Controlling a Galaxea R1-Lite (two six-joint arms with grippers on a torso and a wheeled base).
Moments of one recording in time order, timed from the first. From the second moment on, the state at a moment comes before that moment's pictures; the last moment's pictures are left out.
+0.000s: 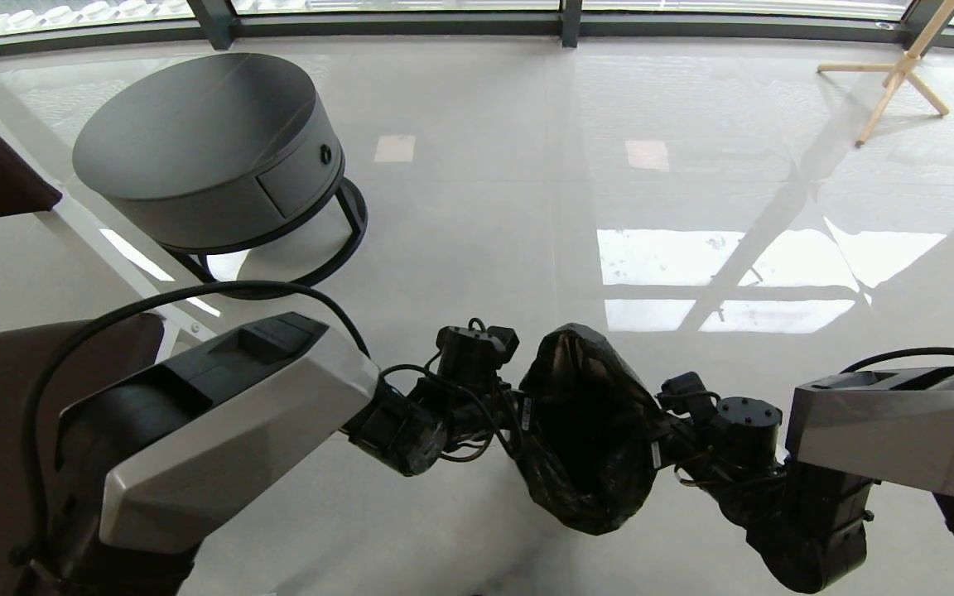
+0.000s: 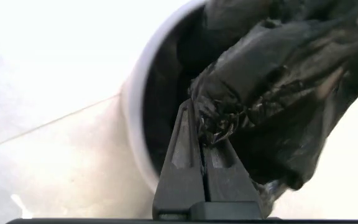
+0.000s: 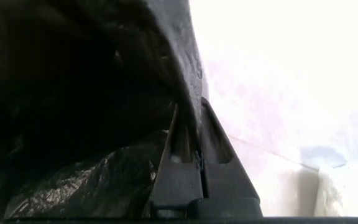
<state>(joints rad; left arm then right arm) -0.58 2.37 -1.31 -0.59 -0.08 -0.12 0.39 2.42 -0.69 -1.54 -0.11 -0.14</state>
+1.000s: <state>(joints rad) -0.52 2.37 -1.25 -0.51 -0.08 -0.05 0.32 2.38 -0.66 -1.53 -0.01 -0.09</state>
